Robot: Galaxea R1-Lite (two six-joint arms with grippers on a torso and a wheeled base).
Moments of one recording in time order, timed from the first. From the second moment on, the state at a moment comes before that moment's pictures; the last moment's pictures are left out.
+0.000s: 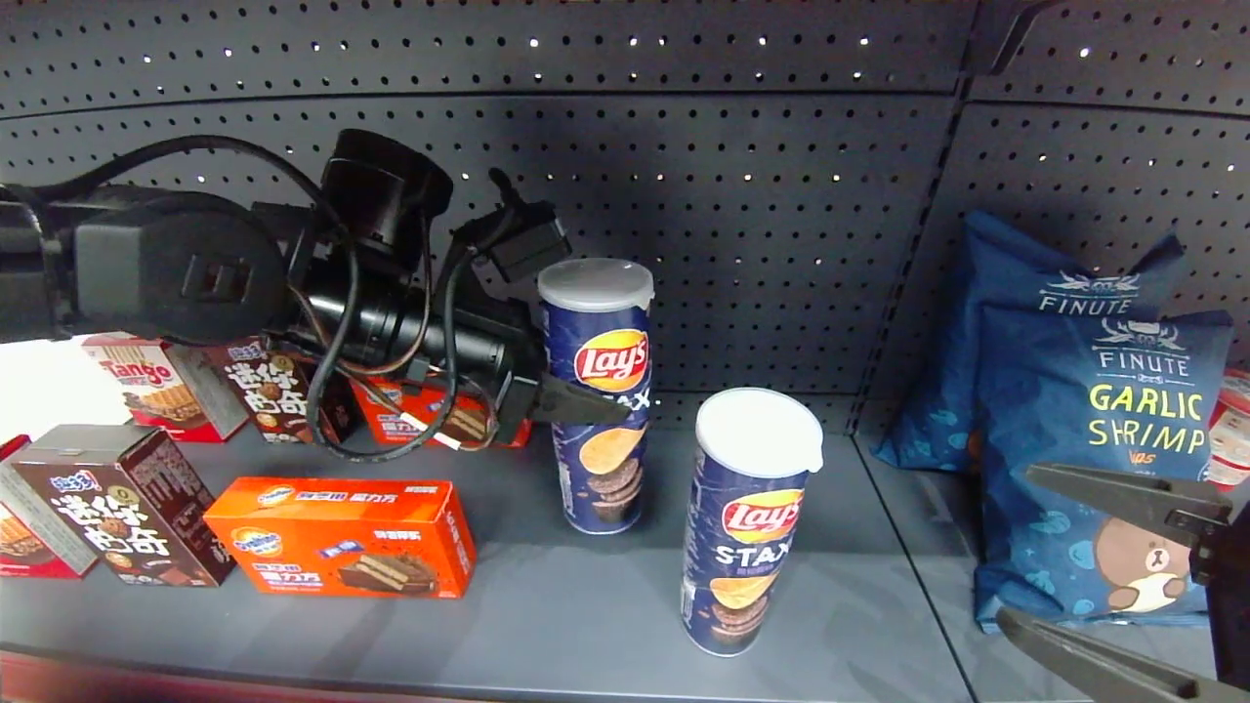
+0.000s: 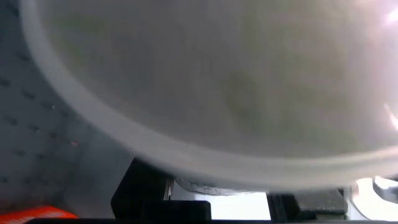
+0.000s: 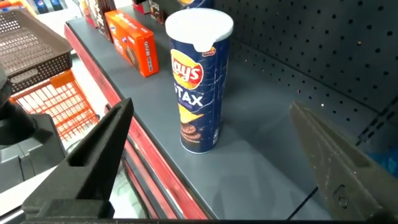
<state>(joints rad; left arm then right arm) -0.39 1.86 -1.53 0.35 -0.76 0.52 0.72 0.98 -0.41 -0.53 0.16 -0.06</state>
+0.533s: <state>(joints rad) -0.39 1.94 -1.57 0.30 -0.75 0.52 0.72 0.98 -0.42 -0.53 0.16 -0.06</state>
